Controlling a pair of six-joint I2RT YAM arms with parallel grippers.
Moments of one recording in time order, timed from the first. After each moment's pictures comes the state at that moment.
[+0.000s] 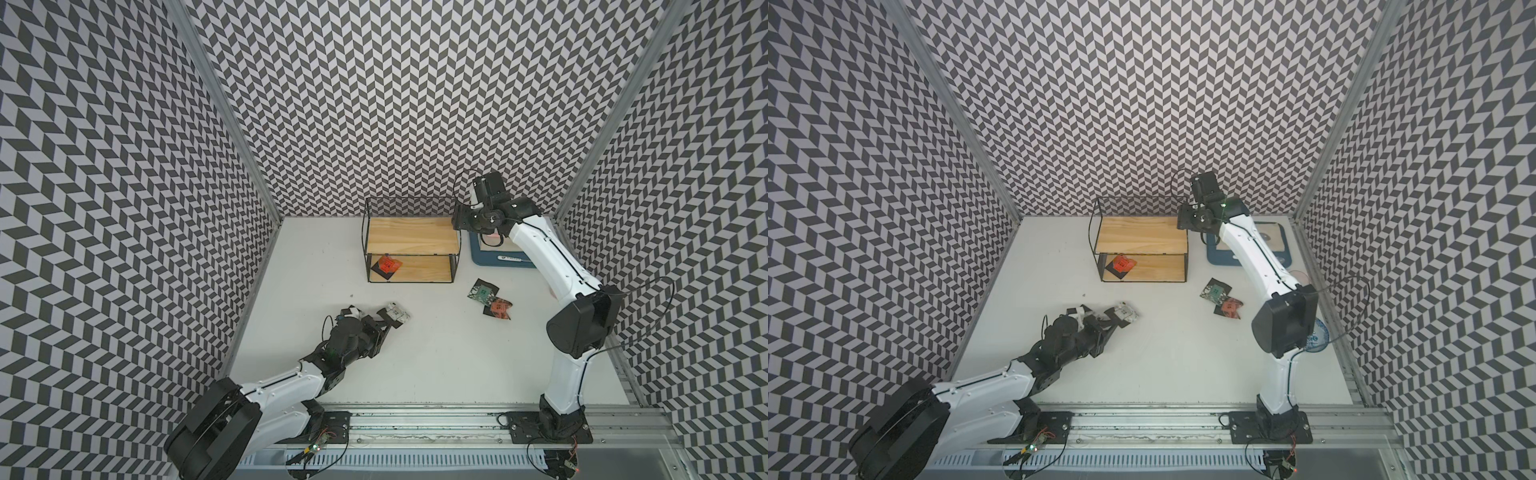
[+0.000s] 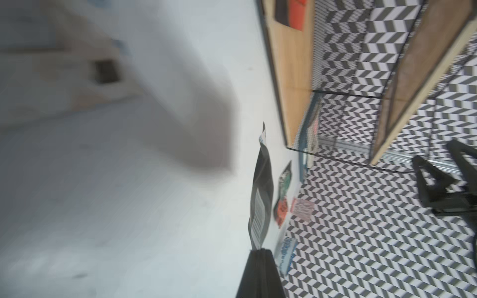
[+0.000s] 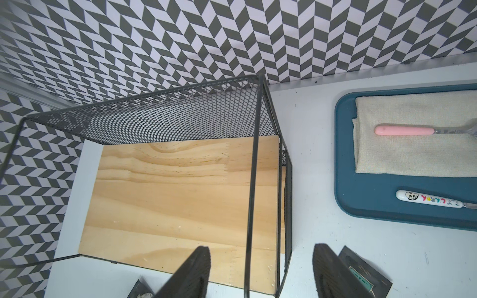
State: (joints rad) left arm -0.62 1.04 0.16 0.40 0.10 -1.56; right arm 0.38 1.92 2.04 -0.92 0.03 0.43
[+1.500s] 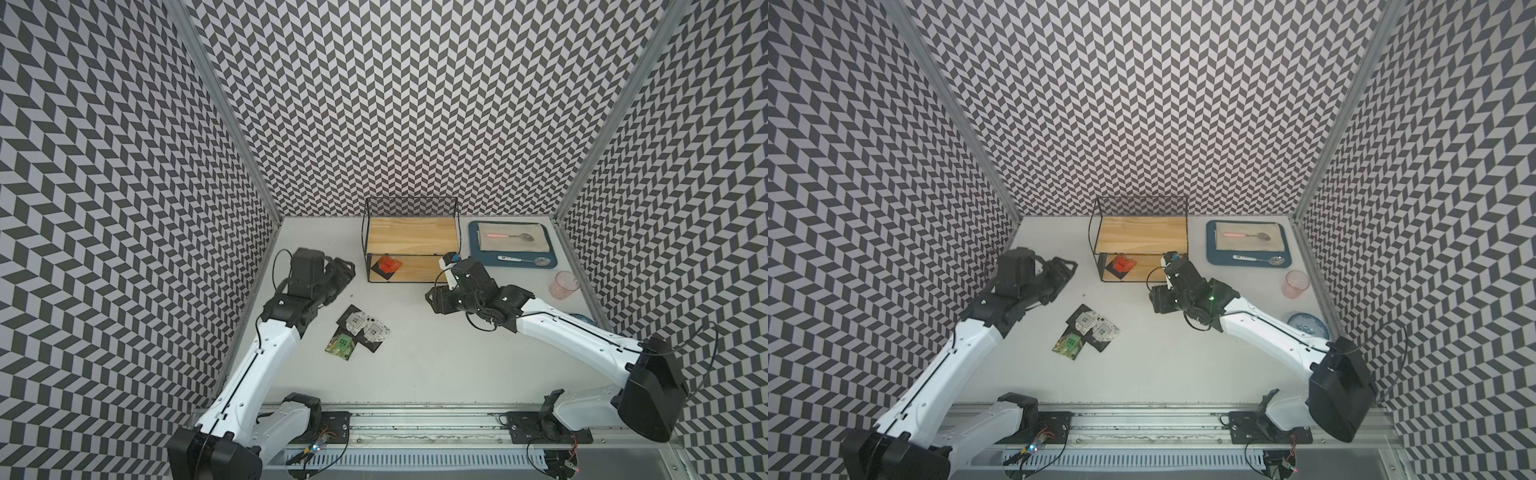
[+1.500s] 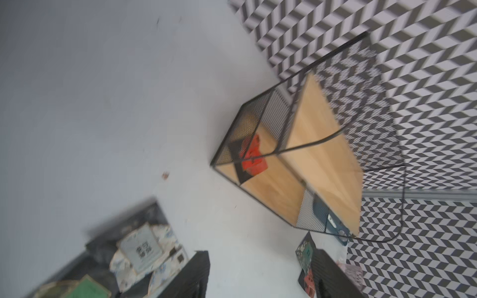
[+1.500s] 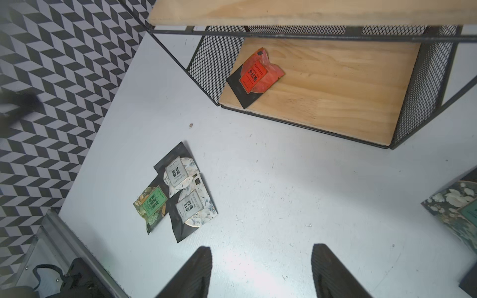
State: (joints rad) left arm -0.22 1.08 1.04 -0.50 0.08 -0.90; right arm 0.75 1.40 1.02 -0.37 0.00 0.48
